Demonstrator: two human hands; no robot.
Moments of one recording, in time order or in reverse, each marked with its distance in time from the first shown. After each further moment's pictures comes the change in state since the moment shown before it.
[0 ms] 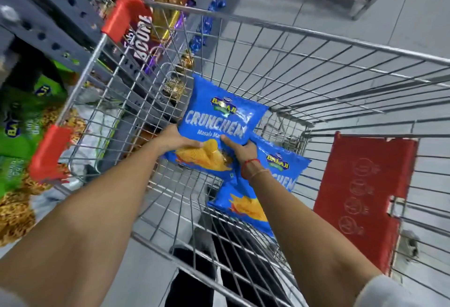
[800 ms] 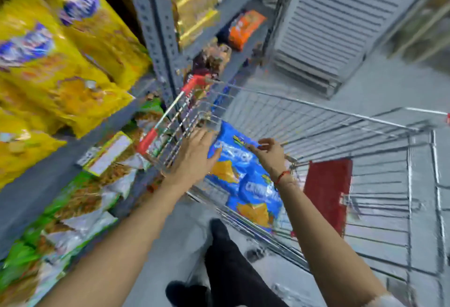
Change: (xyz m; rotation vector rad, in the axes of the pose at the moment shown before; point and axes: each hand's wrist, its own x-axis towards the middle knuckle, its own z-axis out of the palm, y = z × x) left_hand -0.266 0.044 -0.003 0.504 0.644 0.850; right_hand -0.191 -0.099 -0.028 -0.464 0.097 -0.523
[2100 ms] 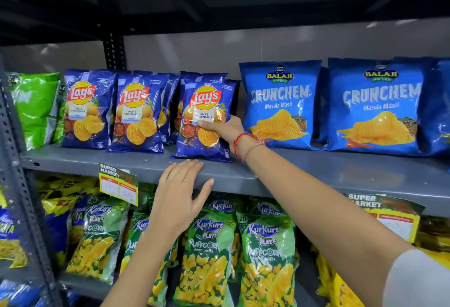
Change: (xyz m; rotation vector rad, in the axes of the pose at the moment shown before) left_hand -0.436 0.013 -0.421 0.873 1.077 -0.878; right_hand -0.569 -0.475 0.337 0.260 -1.464 -0.904
